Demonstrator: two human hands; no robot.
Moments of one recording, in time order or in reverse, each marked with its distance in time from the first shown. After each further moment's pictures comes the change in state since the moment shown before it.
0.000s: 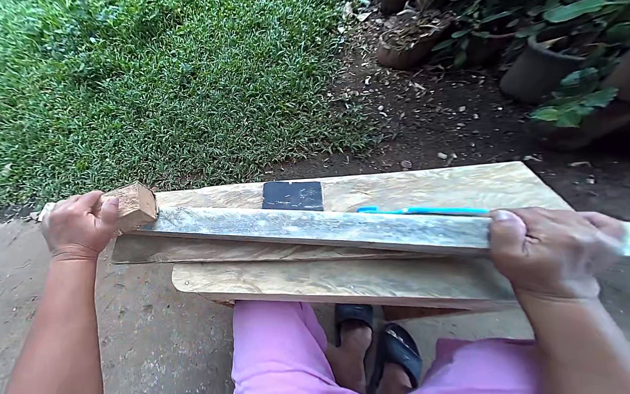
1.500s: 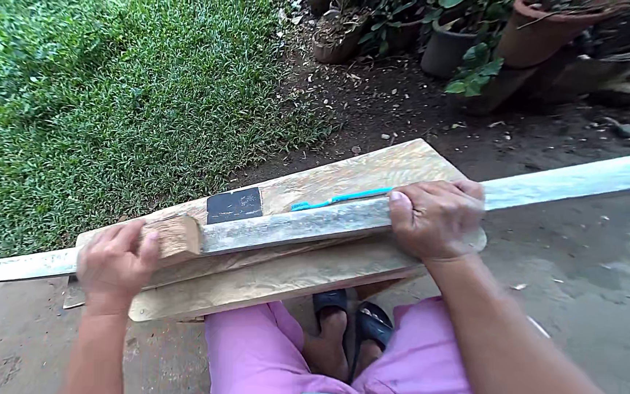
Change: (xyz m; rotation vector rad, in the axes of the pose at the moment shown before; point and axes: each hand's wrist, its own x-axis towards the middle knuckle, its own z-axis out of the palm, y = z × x) left_hand -0.032 0.159 0.003 -0.136 0.058 0.314; right_hand -0.005 0.009 0.009 0.033 0.071 -0.025
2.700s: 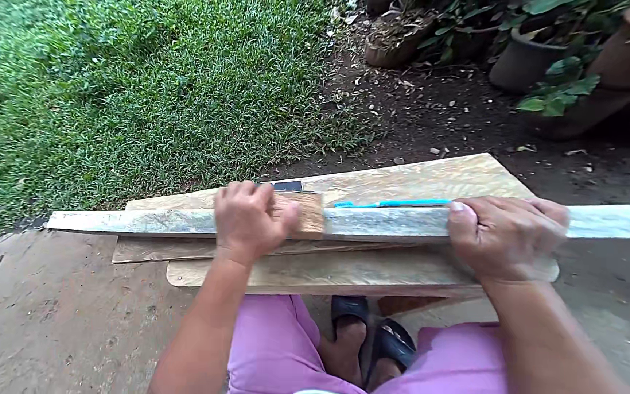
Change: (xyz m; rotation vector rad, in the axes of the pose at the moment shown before) left_hand 0.027 0.115 0.018 -0.117 0.050 0.052; right_hand 0.001 0.002 -0.002 0.029 -0.036 0.004
